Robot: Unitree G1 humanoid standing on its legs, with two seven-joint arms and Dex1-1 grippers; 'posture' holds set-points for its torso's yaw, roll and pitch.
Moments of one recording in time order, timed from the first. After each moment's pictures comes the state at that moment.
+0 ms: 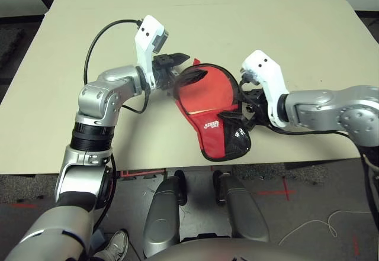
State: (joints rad) left arm -0.78 0.50 -0.03 0.05 -0.45 0.73 -0.79; right arm -0.76 -0.79 0.41 -0.38 1.04 1.14 0.16
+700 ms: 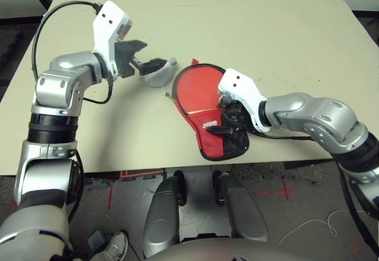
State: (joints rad) left arm -0.74 0.71 -0.06 0.15 -0.29 0.69 -0.83; right arm -0.73 -0.66 0.48 -0.34 0.59 1.08 0.55
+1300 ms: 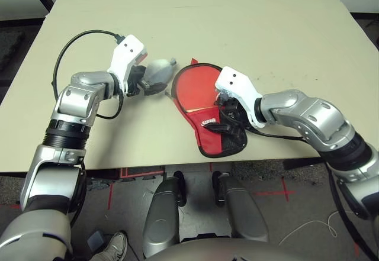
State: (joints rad) left arm -0.77 0.66 -0.14 0.26 -0.18 0.66 -0.83; right arm -0.72 -0.60 0.45 -0.31 0.46 1.07 0.64
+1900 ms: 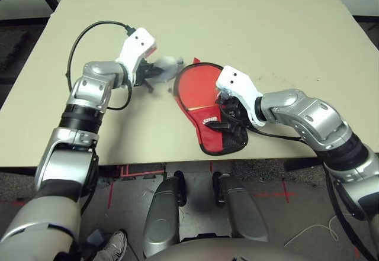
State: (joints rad) left arm -1.05 0.46 -0.18 0.82 0.02 0.24 -0.72; right arm -0.71 -0.57 0.43 -0.27 0.37 1.07 0.68
